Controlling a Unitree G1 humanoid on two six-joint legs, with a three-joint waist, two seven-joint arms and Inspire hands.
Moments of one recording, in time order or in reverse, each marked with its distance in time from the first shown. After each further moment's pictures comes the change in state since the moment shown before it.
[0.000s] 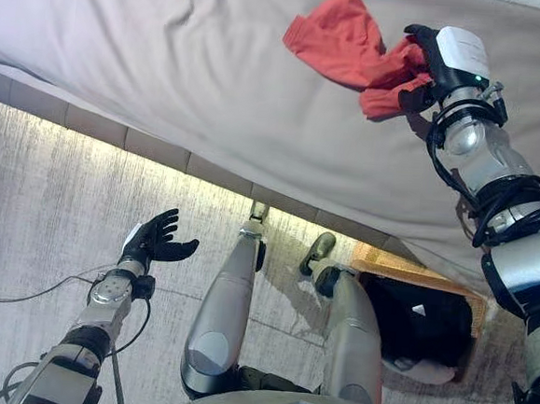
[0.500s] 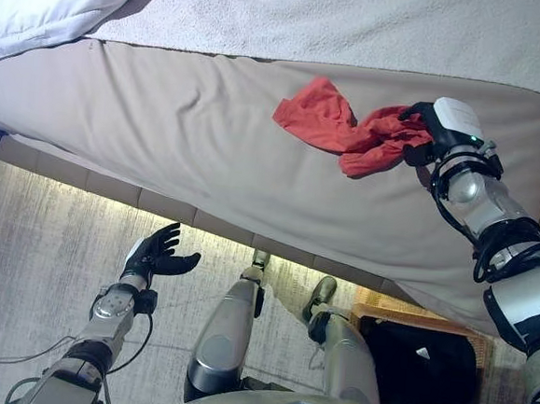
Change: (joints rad) left arm 0.033 -0.040 0.000 0.028 0.023 -0.003 0.009; right arm 0.188 -0.029 -0.001 0.031 -0.009 -0.048 0.009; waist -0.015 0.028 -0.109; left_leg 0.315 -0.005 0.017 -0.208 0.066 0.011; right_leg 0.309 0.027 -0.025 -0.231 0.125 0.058
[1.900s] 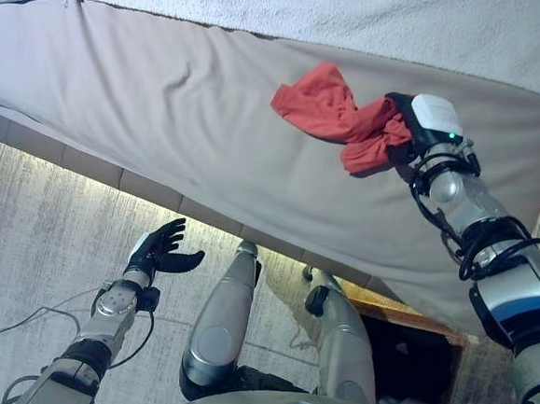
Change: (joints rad) left arm 0.030 0.041 -0.029 -0.111 0.018 0.006 0.017; right arm -0.010 0.054 -0.056 0.007 -0.075 0.002 -0.012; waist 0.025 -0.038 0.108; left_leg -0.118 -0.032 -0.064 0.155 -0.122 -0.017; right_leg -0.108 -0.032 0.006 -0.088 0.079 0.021
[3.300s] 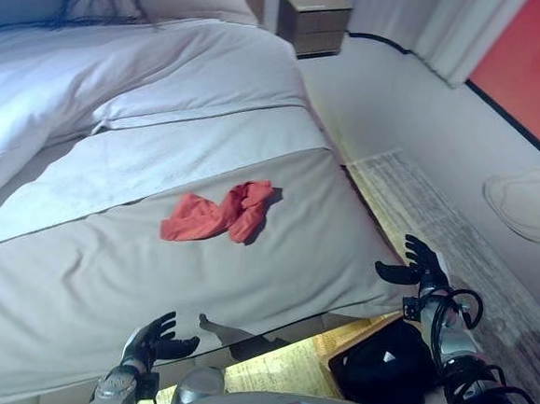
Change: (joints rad) left arm 0.200 -0.185 0.114 0.214 0.060 0.083 -0.009; right arm 0.791 0.190 -0.407 -0.295 0.493 0.099 0.094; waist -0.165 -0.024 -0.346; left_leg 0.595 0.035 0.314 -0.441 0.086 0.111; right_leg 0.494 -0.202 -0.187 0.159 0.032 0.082
